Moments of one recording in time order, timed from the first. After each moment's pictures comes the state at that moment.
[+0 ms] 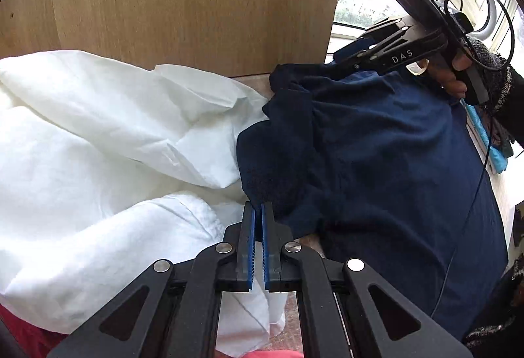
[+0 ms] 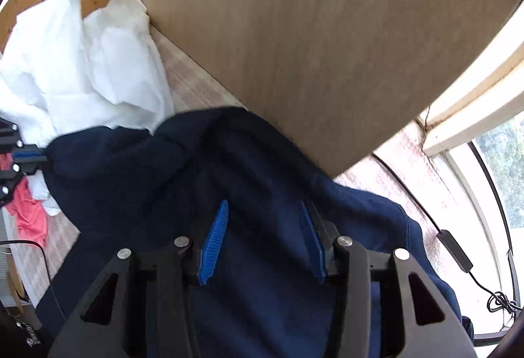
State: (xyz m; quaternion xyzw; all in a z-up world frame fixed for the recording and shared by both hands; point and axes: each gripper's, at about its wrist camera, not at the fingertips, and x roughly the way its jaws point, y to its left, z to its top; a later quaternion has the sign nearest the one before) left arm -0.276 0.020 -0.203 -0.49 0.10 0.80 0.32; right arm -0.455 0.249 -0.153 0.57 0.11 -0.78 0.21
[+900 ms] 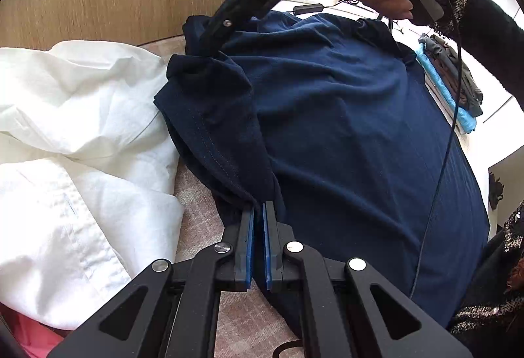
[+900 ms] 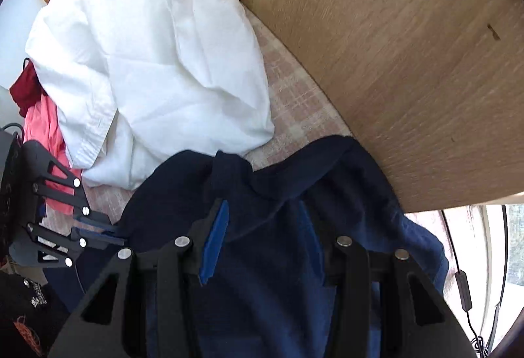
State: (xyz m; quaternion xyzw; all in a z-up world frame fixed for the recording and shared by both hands) left arm -0.247 0.063 -0.234 -0.52 0.11 0.75 0.40; right arm -0.454 0.201 -0.170 0.60 0.18 -0.72 0.29
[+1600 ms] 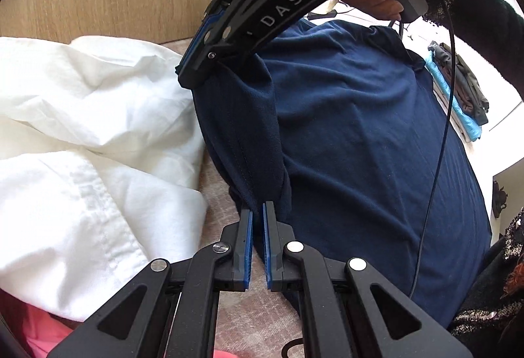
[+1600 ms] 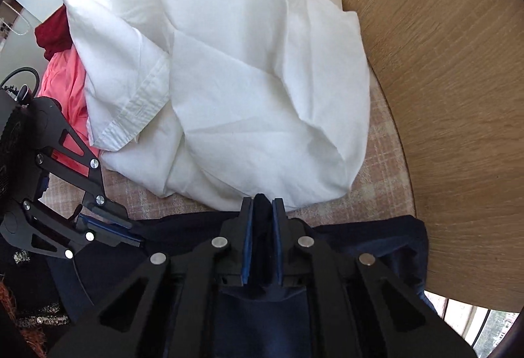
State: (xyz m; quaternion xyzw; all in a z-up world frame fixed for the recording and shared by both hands) left arm -0.254 0.045 -0.220 -0.51 0.11 0.77 0.36; right arm -0.444 0.156 -0.172 0.56 0.26 -0.68 0.39
